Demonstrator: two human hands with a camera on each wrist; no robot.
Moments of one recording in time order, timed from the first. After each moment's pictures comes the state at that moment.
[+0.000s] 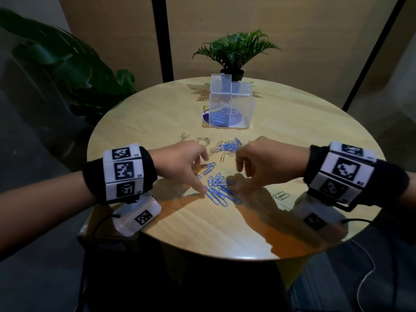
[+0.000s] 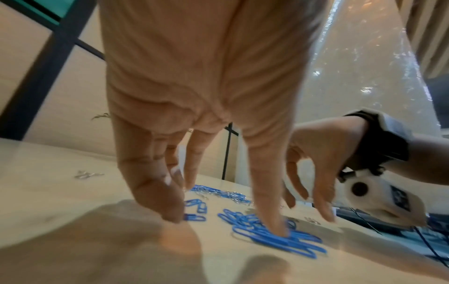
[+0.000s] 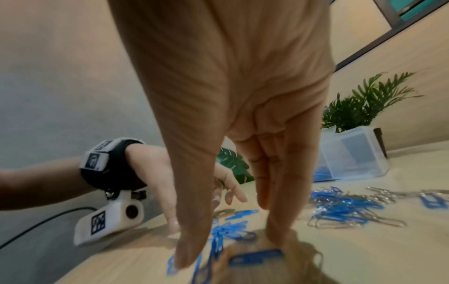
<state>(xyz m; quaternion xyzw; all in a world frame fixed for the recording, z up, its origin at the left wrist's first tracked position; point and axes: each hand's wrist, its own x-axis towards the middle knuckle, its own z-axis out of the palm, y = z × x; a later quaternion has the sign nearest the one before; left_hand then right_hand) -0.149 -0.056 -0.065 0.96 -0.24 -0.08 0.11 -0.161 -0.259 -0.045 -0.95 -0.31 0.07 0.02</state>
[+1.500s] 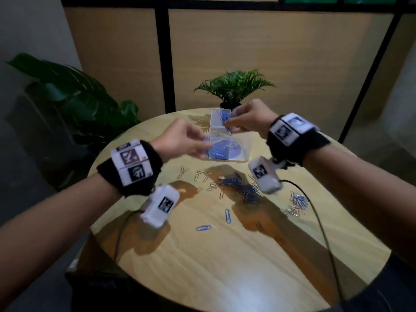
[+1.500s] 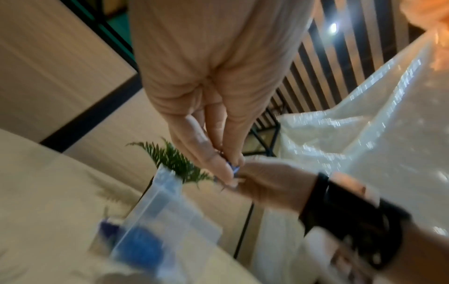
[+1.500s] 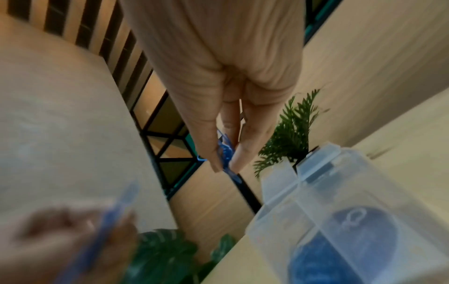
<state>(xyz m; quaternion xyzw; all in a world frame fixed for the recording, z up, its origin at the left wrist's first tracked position) -0.082 -0.052 -0.010 0.85 -0.16 0.00 0.50 -0.029 -0.245 0.020 -0.86 -0.11 -0.03 0.49</state>
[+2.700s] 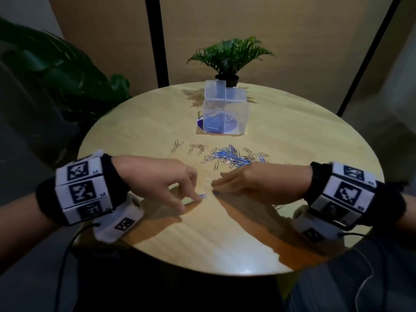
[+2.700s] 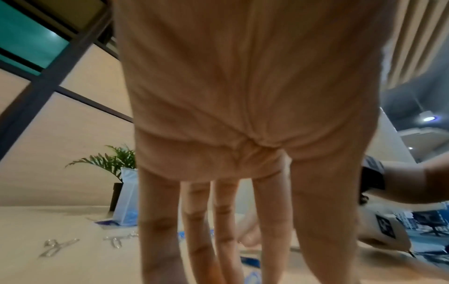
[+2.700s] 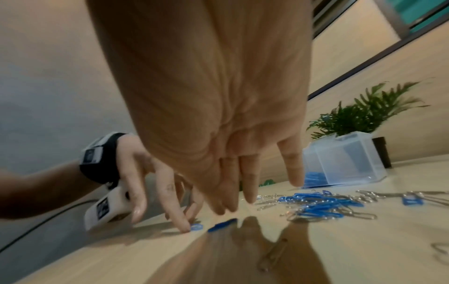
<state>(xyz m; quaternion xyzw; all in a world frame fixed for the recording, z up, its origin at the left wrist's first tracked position) -0.156 -0.041 -0.046 0.88 -0.42 -0.22 0.02 -0.153 -0.279 -0.058 -0.86 -0.50 0.11 0.01</state>
